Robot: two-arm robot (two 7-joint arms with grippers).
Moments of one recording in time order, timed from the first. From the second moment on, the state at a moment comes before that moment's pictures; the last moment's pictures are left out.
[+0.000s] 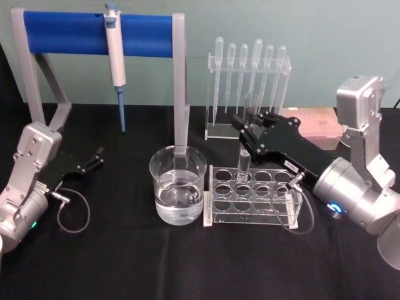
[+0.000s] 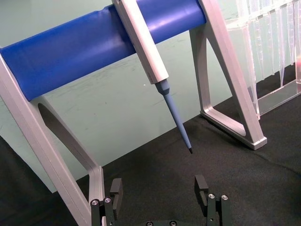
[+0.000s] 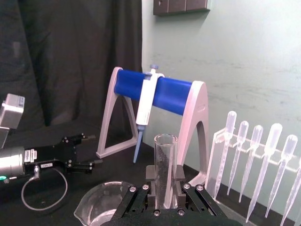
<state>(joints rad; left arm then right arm) -0.20 0.60 0.45 -1.41 -0.25 -0.12 0.03 0.16 0.45 -0.35 -1.76 0.38 0.06 0.36</state>
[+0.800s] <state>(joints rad) -0.20 0.60 0.45 -1.41 -0.25 -0.12 0.03 0.15 0.41 -0.37 -1.70 0.35 0.09 0.36</state>
